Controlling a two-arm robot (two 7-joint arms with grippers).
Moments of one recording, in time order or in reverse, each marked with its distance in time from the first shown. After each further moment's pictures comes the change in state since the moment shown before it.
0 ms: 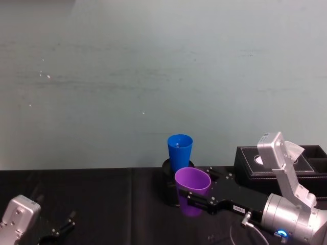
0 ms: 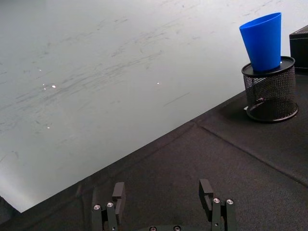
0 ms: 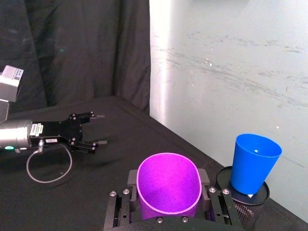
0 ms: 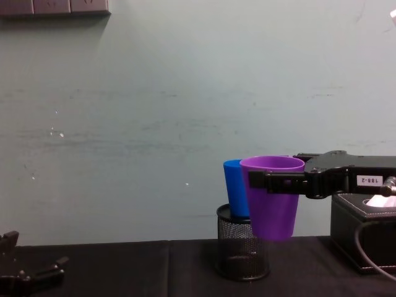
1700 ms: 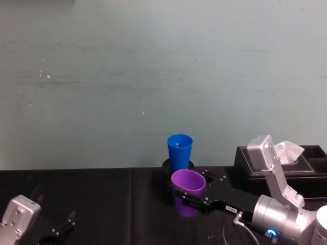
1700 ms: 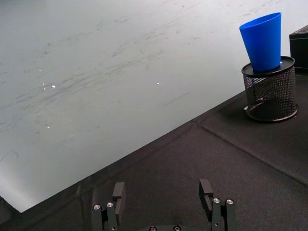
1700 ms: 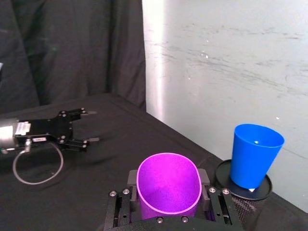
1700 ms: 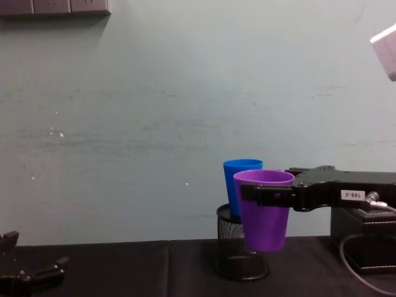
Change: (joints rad) left arm 0.000 0.000 0.000 0.000 0.000 0.000 0.000; right arm 0.043 -0.045 -0.037 0.102 -0.001 -0.024 -0.013
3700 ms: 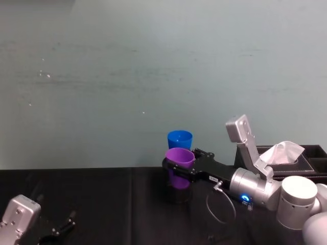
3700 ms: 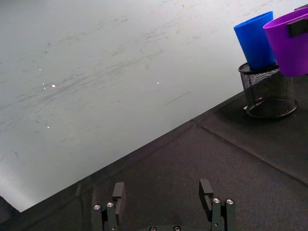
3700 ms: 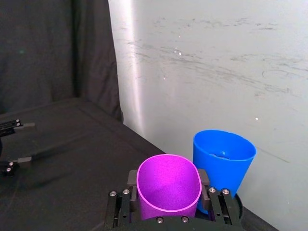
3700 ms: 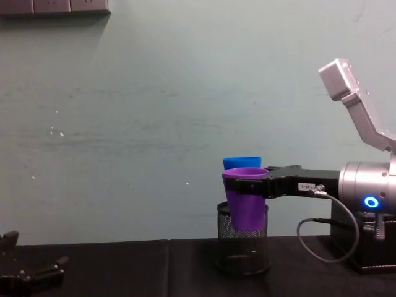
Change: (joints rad) left arm 0.000 0.000 0.000 0.000 0.000 0.000 0.000; right arm 0.330 -0.261 -0.003 0.647 -0.087 -0.184 0.109
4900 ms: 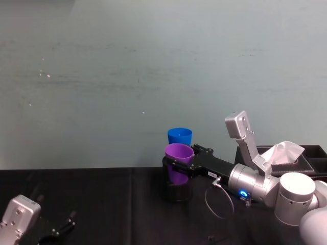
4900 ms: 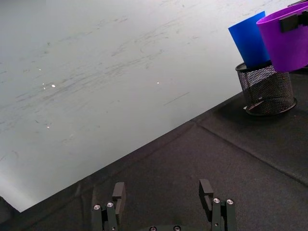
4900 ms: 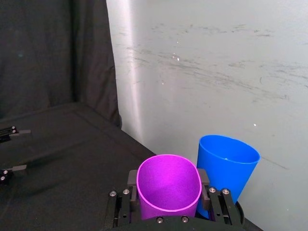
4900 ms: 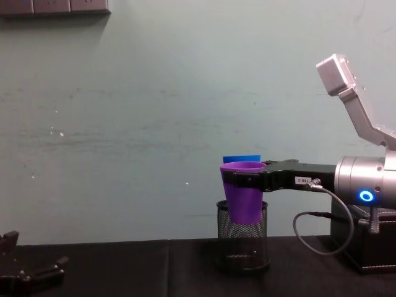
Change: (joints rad) left arm 0.000 0.000 0.000 0.000 0.000 0.000 0.000; right arm 0.031 -0.029 0.027 0.057 -0.021 -0.024 0.017
